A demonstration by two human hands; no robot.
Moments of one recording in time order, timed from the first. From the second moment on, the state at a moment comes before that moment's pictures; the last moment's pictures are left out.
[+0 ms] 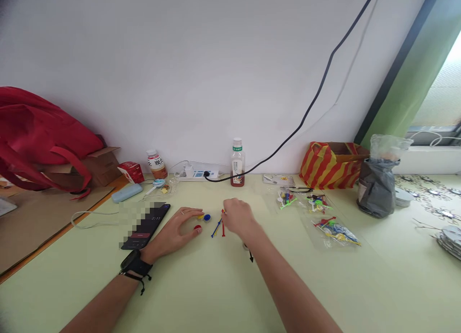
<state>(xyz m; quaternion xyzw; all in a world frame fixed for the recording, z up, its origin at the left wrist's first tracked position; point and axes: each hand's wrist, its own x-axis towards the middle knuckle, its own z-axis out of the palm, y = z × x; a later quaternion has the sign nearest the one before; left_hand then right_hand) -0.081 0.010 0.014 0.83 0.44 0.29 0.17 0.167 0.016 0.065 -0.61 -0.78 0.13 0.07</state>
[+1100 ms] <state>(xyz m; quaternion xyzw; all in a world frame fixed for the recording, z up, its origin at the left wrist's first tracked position) -0.061 -0.002 0.019 0.83 0.39 0.39 0.09 0.168 0.022 0.061 -0.47 -0.68 0.51 0.23</state>
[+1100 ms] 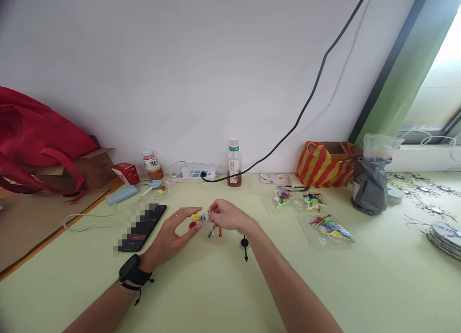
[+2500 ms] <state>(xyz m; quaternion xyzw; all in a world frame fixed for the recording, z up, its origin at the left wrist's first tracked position) -0.066 0.006 0.008 0.87 0.39 0.28 0.08 0.159 0.021 0.024 -0.49 -0.82 0.26 0.15</state>
